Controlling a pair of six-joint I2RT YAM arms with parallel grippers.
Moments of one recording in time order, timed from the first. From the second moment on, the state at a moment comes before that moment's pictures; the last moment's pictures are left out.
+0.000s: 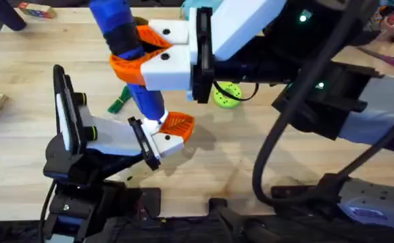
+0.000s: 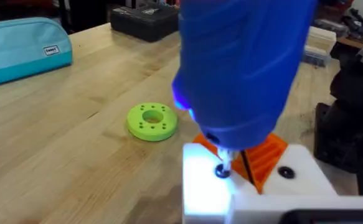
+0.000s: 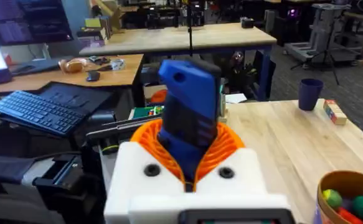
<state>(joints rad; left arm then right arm) -0.14 0.03 0.01 -0.08 0.95 -0.06 0.82 1.30 0.86 0.56 -0.69 0.11</state>
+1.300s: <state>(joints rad) -0.14 0.03 0.01 -0.07 0.95 -0.11 0.81 1.34 0.87 0.57 -0.72 0.10</state>
